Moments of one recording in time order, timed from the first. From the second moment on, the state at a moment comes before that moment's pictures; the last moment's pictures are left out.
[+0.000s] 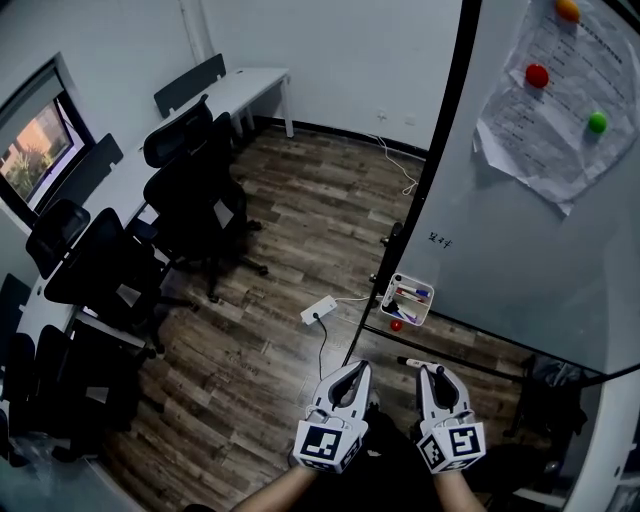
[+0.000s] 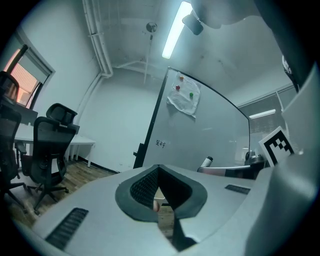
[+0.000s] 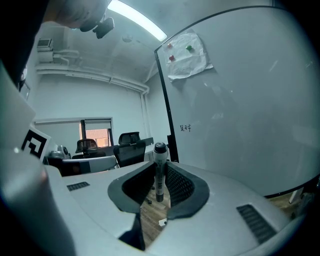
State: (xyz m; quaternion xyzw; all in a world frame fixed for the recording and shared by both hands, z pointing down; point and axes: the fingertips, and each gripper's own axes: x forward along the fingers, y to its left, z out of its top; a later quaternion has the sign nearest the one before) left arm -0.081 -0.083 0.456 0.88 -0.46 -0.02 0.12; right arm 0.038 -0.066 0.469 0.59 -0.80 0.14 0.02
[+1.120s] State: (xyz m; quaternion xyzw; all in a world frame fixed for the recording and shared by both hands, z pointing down) left arm -0.025 -0.173 0.477 0.88 -0.46 0.00 0.15; right arm 0.097 -0.168 0.499 0.60 -0.78 0.16 0.02
